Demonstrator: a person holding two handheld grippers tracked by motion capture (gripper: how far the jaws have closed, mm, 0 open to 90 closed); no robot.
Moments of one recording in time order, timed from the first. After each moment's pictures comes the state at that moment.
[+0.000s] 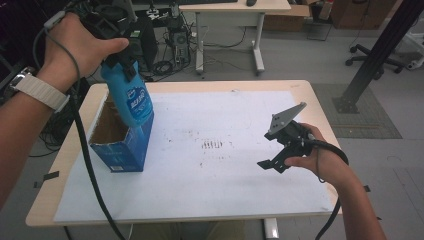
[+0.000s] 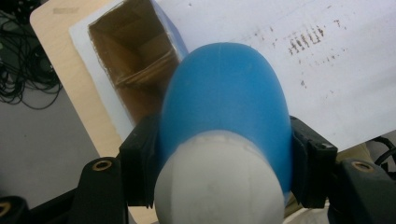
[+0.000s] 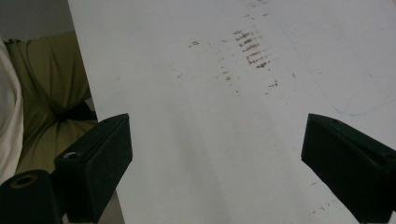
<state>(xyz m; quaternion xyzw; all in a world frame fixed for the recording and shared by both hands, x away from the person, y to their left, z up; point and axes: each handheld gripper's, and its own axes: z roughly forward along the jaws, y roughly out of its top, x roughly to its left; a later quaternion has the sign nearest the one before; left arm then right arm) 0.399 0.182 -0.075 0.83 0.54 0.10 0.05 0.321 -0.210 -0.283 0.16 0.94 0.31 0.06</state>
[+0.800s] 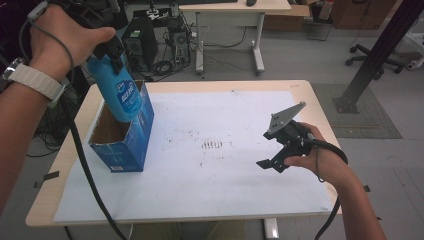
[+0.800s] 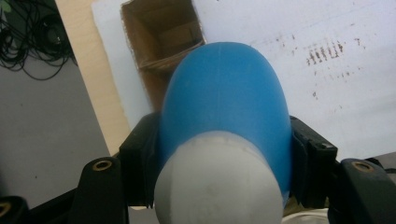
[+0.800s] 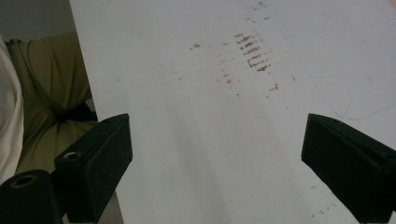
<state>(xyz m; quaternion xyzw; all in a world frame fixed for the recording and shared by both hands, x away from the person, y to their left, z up) 0.407 0.208 -0.066 0.79 0.60 0.10 0.04 0.321 -0.208 -0.282 0.15 0.94 0.31 0.06</state>
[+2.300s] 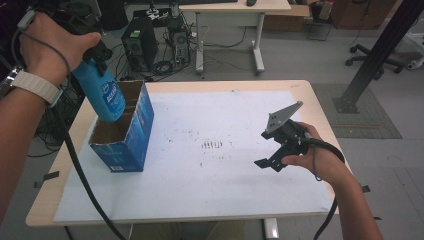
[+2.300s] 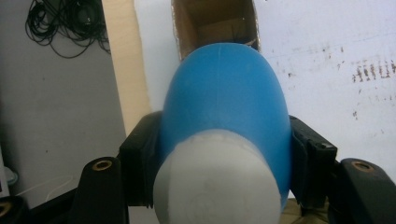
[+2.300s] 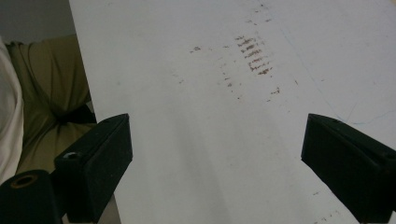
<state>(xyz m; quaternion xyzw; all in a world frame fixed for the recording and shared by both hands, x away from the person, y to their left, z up) 0.414 0.239 -0.084 0.75 0.65 0.13 0.02 0.325 -0.203 -0.284 0.15 0.94 0.31 0.06</state>
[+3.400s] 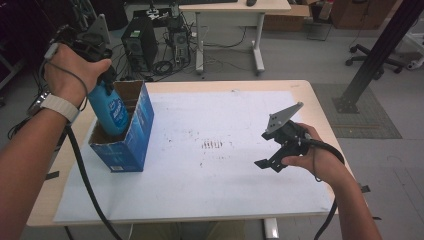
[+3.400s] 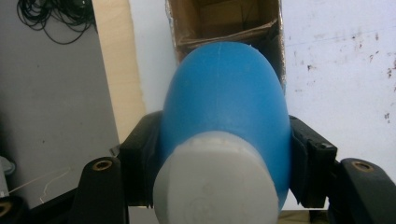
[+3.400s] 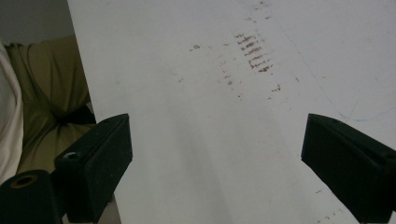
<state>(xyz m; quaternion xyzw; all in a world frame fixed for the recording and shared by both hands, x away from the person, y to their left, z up) 0.426 0.243 -0.148 0.74 0.66 0.12 0.00 0.325 -0.205 -0.288 0.16 0.94 0.31 0.06</state>
